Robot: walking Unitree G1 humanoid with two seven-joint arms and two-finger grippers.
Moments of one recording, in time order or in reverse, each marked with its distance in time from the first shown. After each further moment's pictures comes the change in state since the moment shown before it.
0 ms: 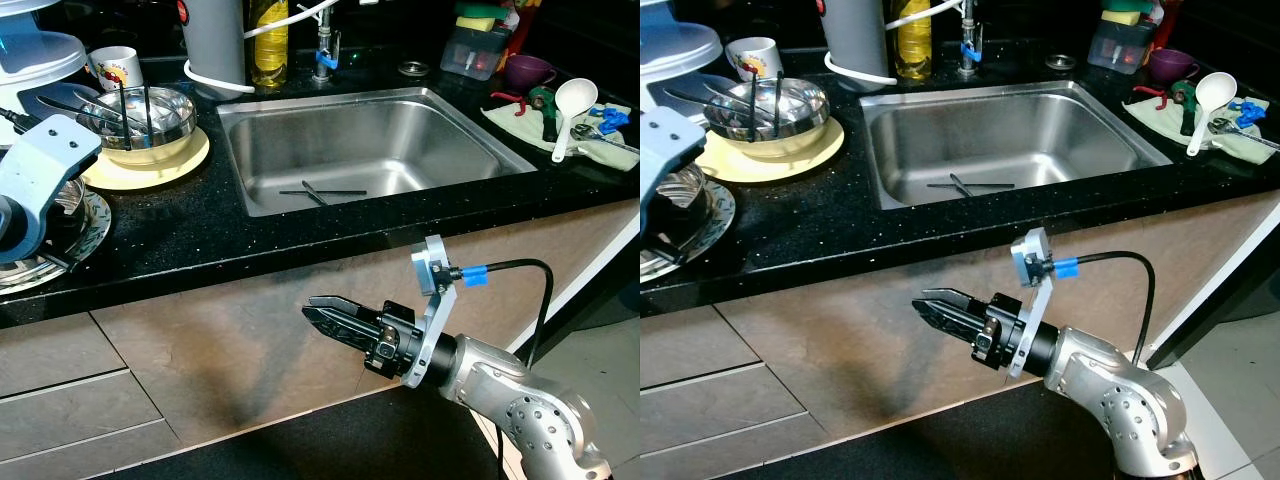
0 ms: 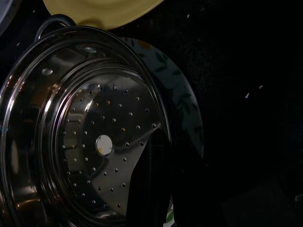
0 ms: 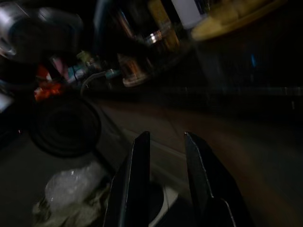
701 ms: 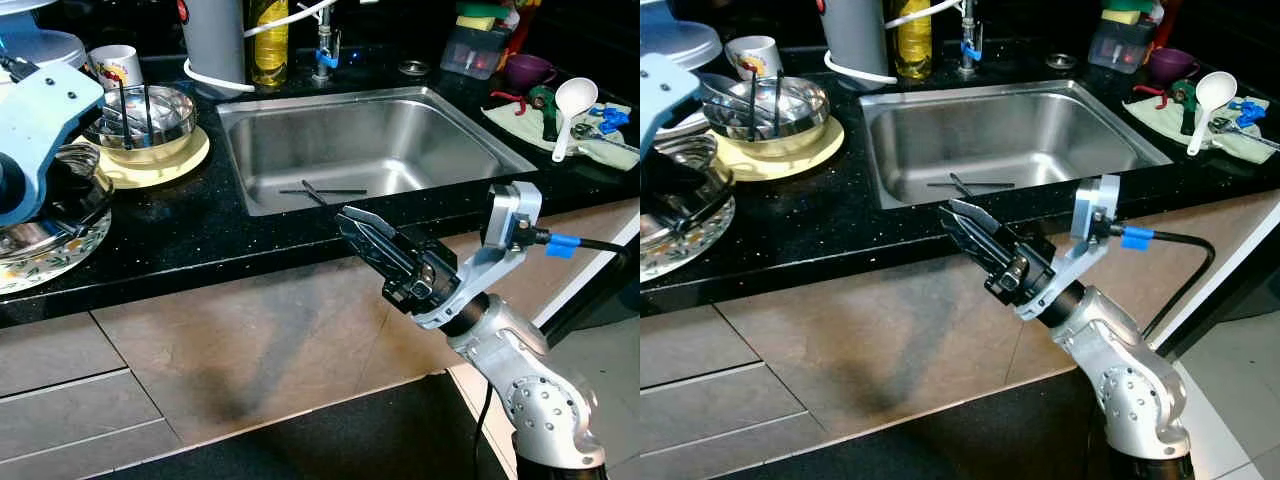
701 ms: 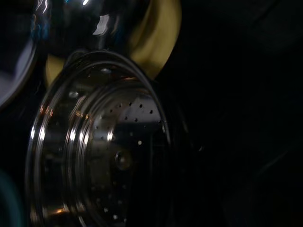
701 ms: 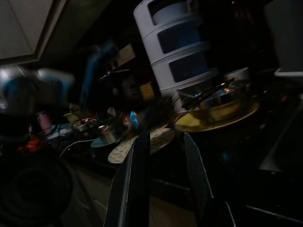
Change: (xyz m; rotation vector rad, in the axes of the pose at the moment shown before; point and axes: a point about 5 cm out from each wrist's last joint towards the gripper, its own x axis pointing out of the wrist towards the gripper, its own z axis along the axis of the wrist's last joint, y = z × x) left arm -0.039 0.002 0.059 -0.051 -0.294 -0.169; right arm 0.001 0.003 0.047 -0.174 -0.338 -0.024
